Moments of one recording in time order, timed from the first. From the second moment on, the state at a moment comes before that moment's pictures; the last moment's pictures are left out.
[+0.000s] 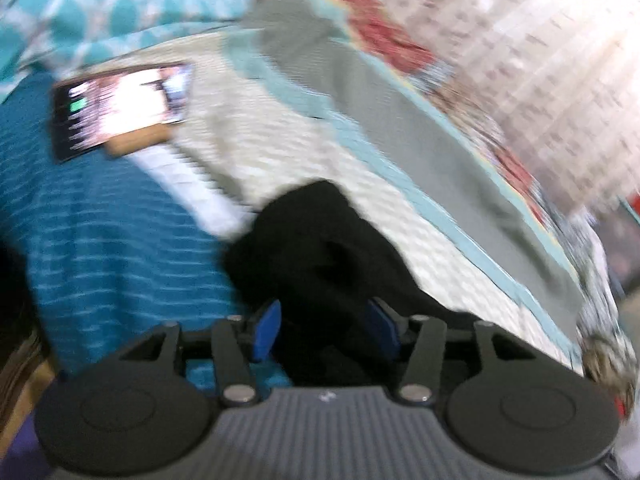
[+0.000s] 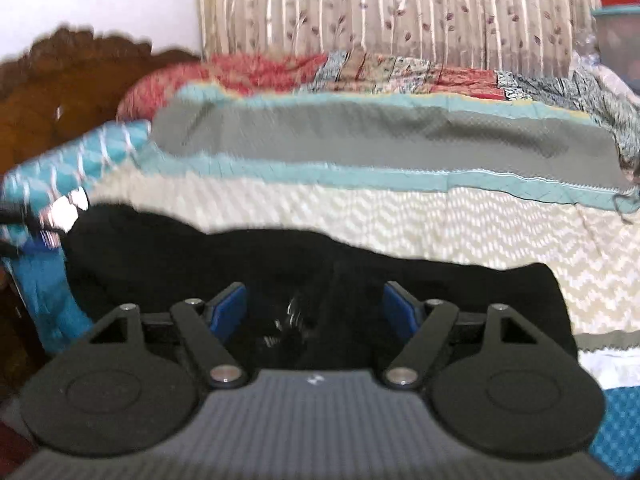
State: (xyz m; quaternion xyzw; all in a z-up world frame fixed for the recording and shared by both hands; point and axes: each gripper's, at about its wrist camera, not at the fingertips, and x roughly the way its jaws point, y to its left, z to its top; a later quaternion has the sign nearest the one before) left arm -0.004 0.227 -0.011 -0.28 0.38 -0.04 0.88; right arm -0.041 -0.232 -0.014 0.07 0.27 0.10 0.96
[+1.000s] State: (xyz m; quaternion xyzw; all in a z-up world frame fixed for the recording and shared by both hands) left arm 0.024 0.186 -0.006 -0.24 0.34 -0.10 0.90; right arm 0.023 -0.175 -0.078 0.21 0.42 0.17 0.87
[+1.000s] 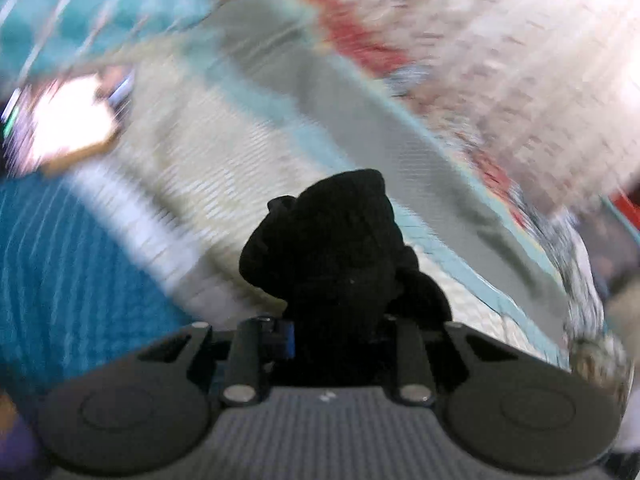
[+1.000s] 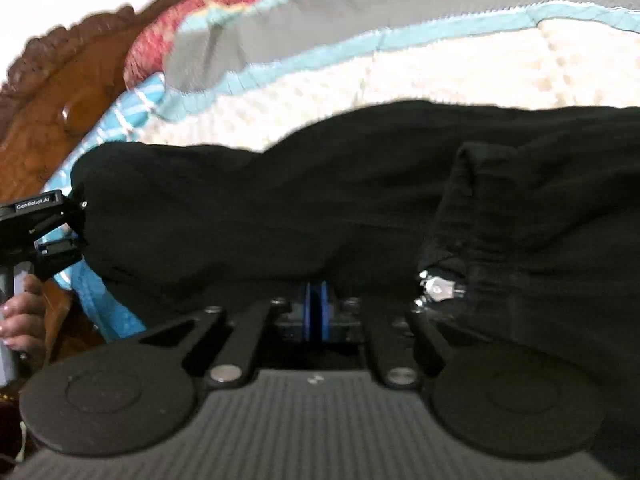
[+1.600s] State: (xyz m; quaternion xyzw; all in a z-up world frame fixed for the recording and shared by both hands) left arm -0.040 0.014 0.007 0.14 0.35 -0.32 0.87; right arm -0.020 -0.257 -0.054 0.32 0.33 0.11 0.88
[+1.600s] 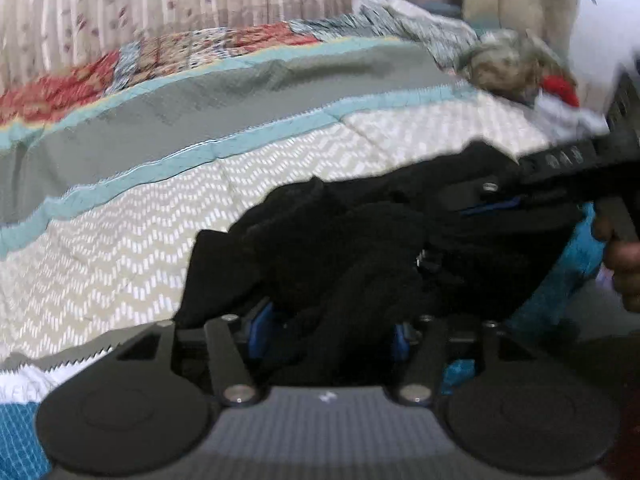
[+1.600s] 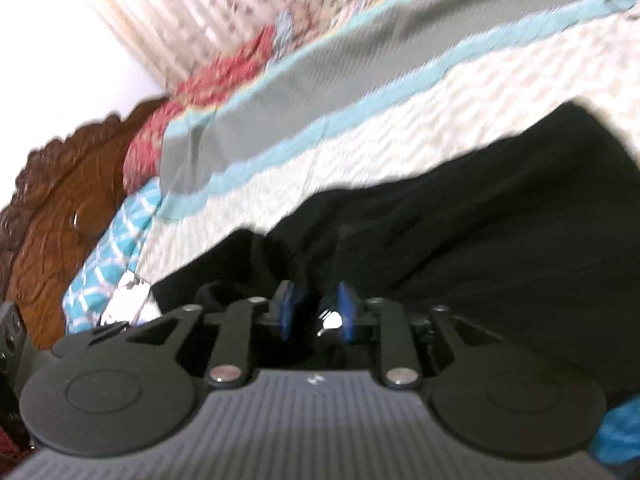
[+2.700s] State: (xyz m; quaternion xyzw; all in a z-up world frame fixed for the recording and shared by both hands) left arm -0.011 0.104 0.013 -0.13 0.38 -0.36 0.85; right arm 0.053 -0.219 -0.017 0.25 0.27 0.27 0.89
